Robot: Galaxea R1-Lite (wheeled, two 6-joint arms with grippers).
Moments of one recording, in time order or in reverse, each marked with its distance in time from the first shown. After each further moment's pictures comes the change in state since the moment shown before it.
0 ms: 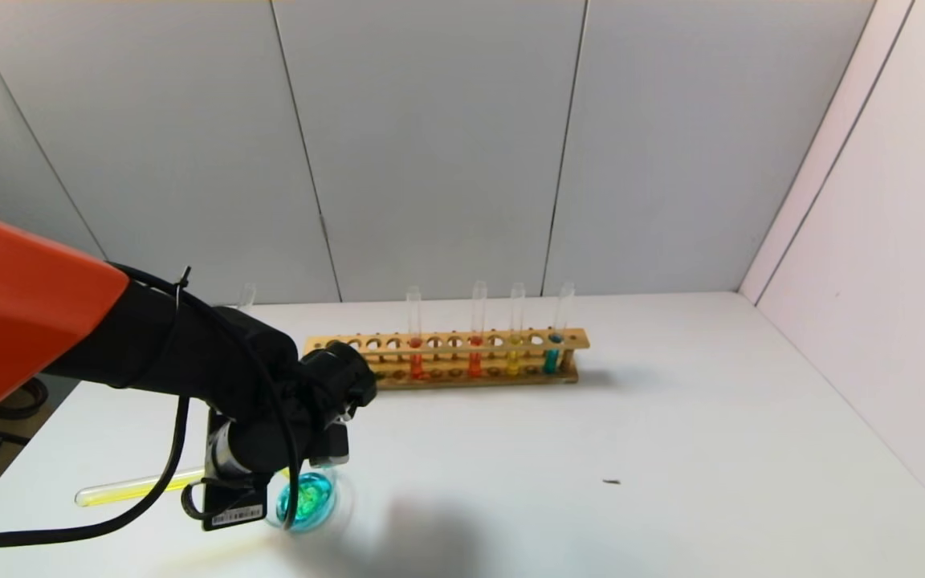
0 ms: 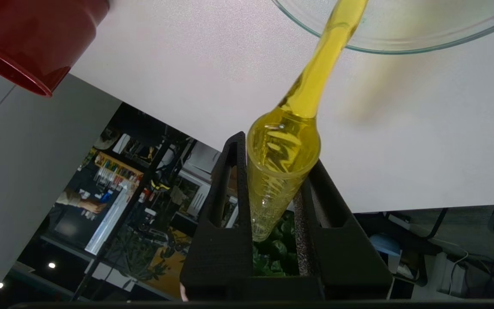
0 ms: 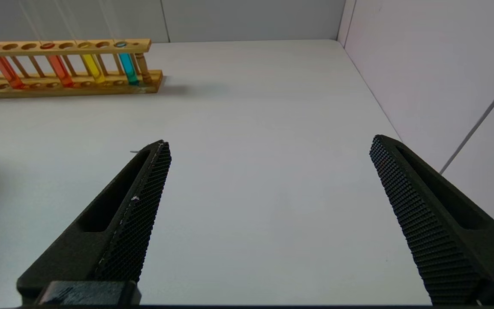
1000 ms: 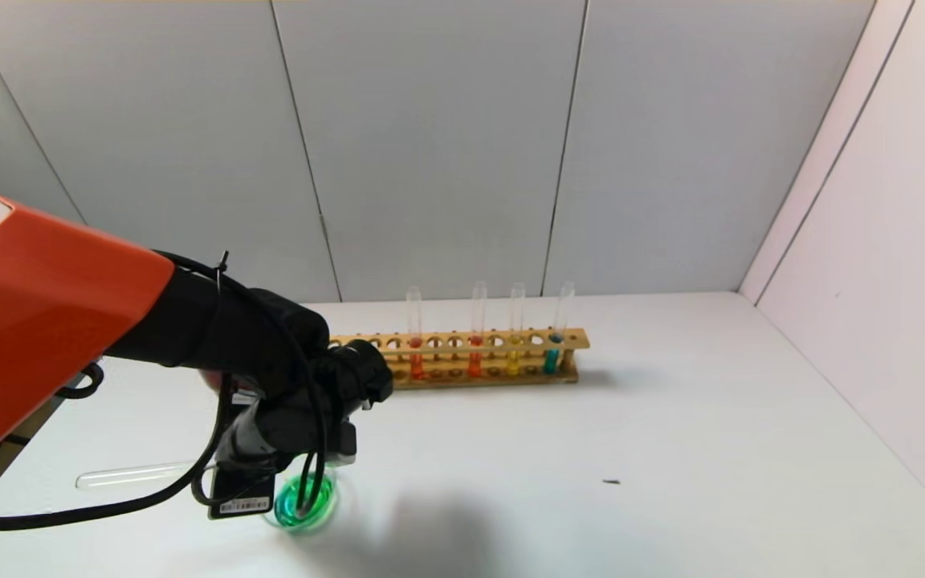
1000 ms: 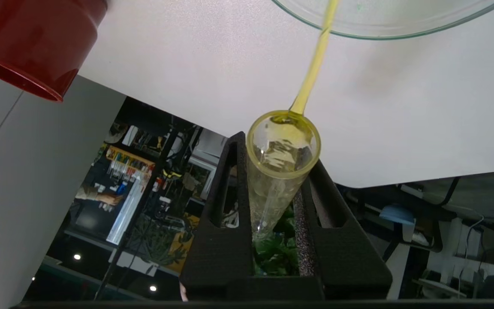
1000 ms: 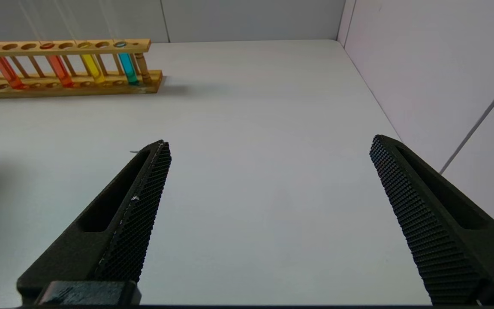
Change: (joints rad) left arm -0.019 0.072 -0.148 0.191 0.013 -0.006; right arm 0.000 0.000 0.000 0.000 0.000 0.000
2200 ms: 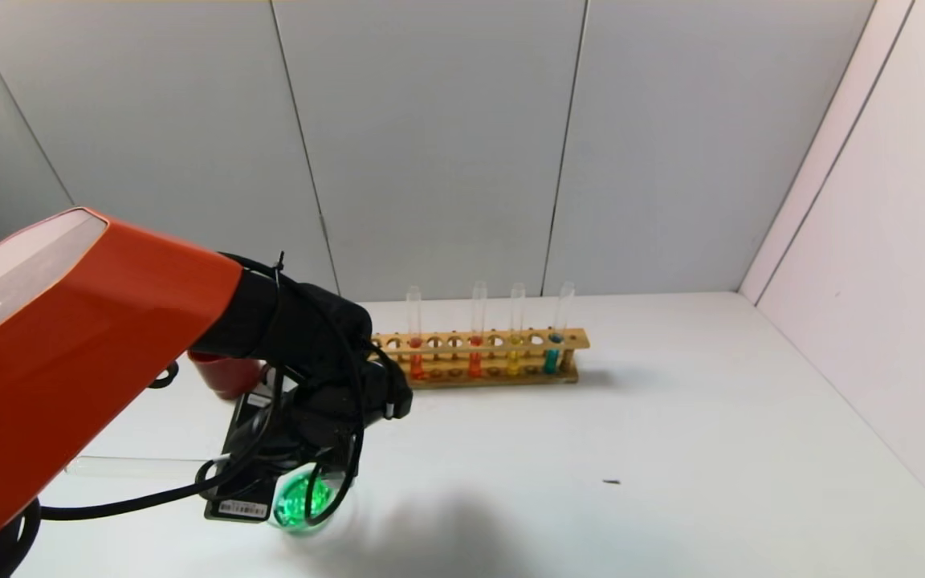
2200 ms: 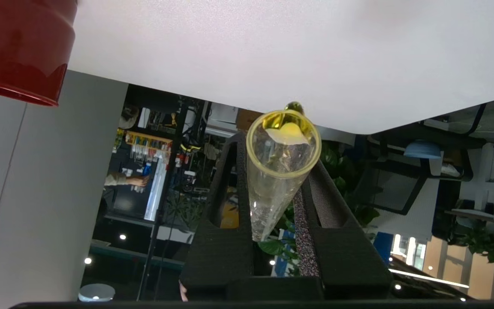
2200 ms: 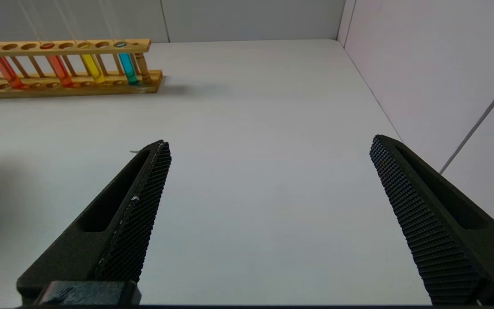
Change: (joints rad) left arm -0.037 0.107 -0.156 0.288 0.021 -0.006; right arm 0.000 0.000 0.000 0.000 0.000 0.000
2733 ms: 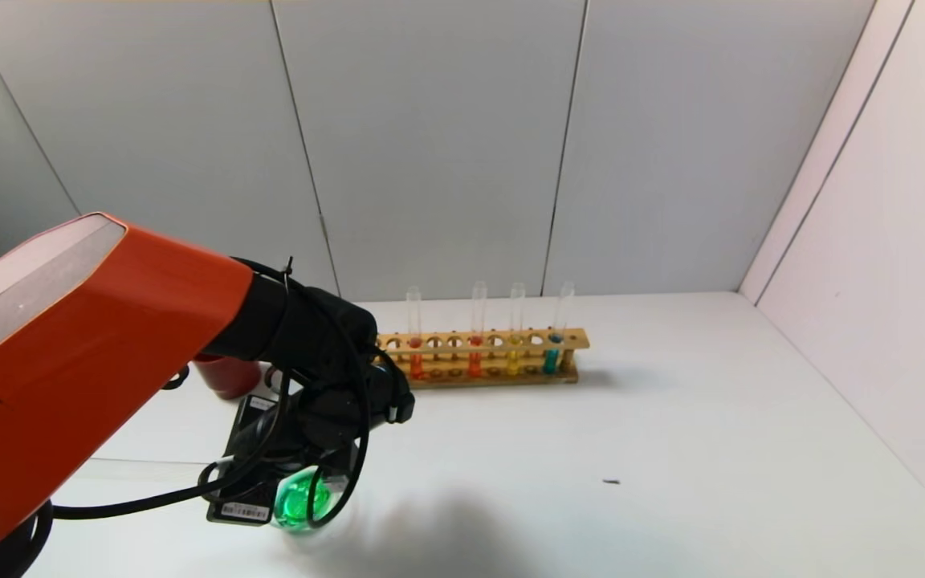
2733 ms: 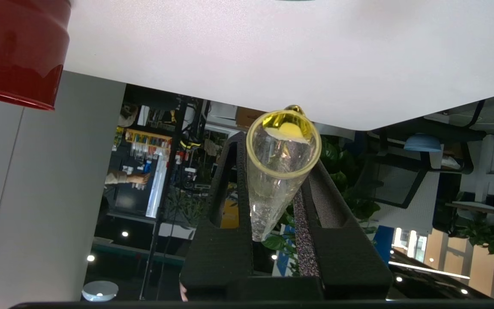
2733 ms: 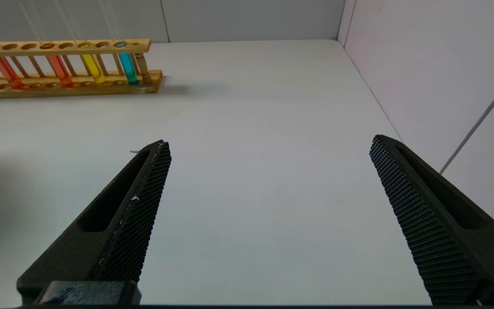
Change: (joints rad) left arm -0.004 0.016 -0.005 0.011 0.000 -0.009; right arm 0.000 0.000 0.000 0.000 0.000 0.000
